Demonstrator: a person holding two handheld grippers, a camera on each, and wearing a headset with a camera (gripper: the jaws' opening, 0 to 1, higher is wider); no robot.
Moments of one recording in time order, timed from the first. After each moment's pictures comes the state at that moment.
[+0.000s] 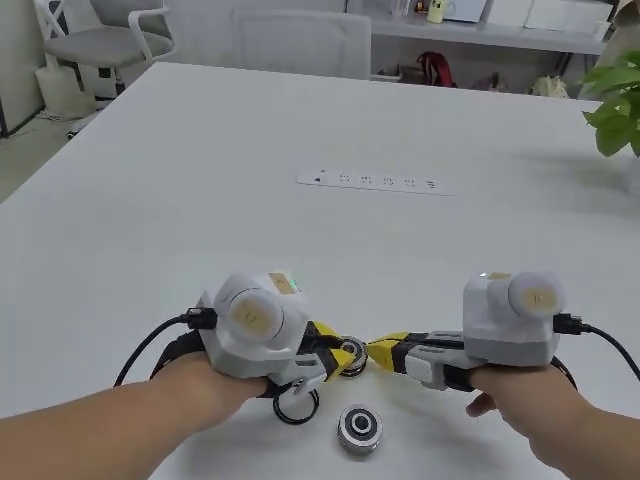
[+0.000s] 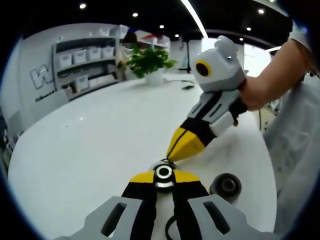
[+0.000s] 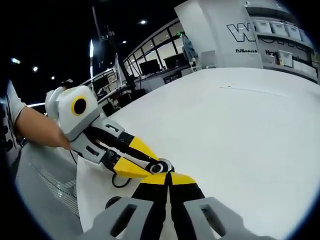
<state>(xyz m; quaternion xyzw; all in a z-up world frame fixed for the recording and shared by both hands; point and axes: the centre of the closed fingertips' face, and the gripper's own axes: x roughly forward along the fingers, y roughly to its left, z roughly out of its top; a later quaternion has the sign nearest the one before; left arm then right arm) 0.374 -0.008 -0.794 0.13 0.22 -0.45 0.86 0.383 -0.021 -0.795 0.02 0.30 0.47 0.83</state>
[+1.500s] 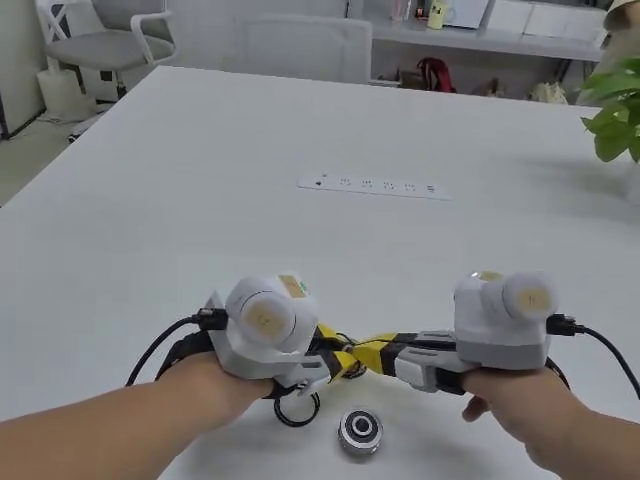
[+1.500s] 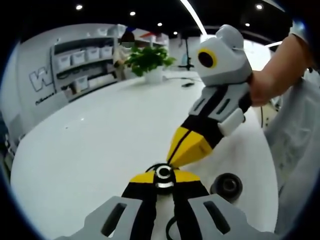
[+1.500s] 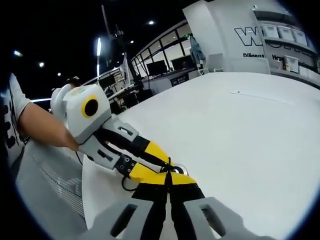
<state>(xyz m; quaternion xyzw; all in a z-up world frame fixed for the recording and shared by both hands) 0.374 -0.010 -0.793 0.15 0.22 -0.44 0.86 0.372 -0.011 -0.782 0.01 0.28 0.49 0.82</state>
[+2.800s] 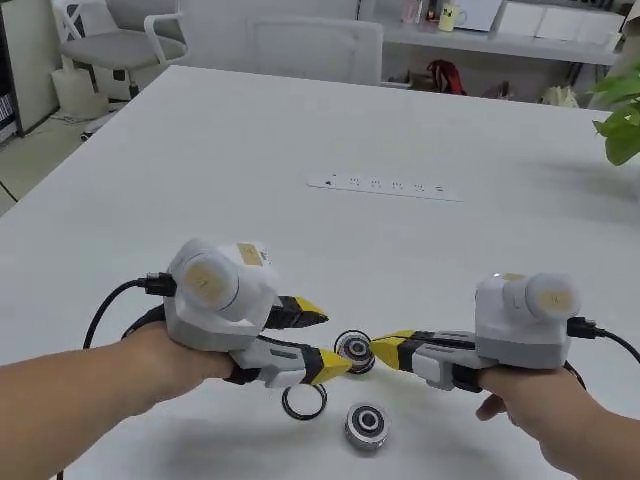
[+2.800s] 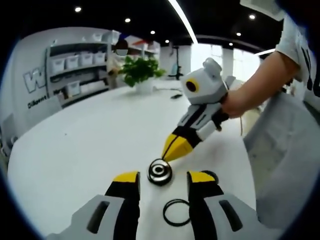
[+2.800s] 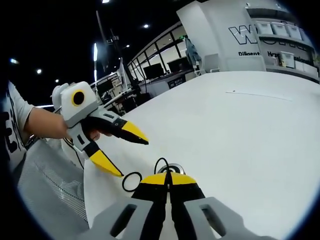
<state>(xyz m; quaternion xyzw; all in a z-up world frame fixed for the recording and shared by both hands) 0.346 0.017 -0.752 0.11 0.20 -0.50 0.84 0.372 -0.015 -0.778 0.04 0.28 0.49 0.83</state>
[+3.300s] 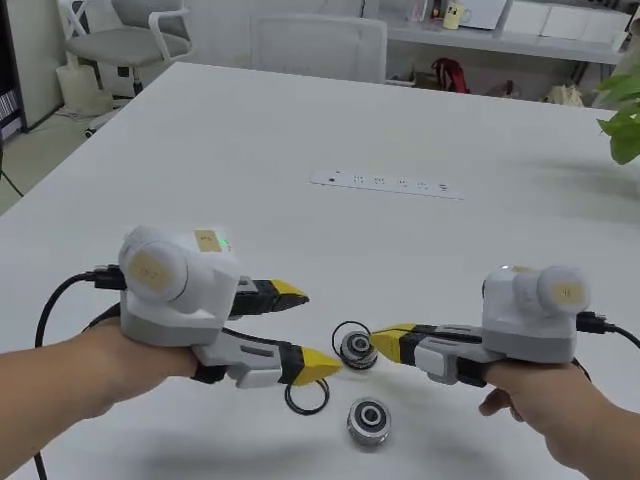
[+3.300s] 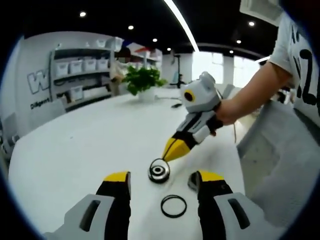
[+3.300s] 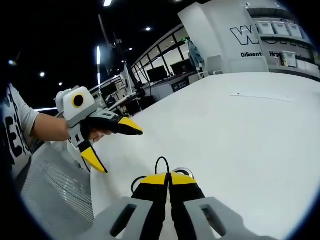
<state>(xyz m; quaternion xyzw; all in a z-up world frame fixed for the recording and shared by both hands) 0.334 0.039 -0.730 0.09 0.18 -0.49 0.85 0.365 -0.008 -0.764 0.05 0.27 0.50 0.82</state>
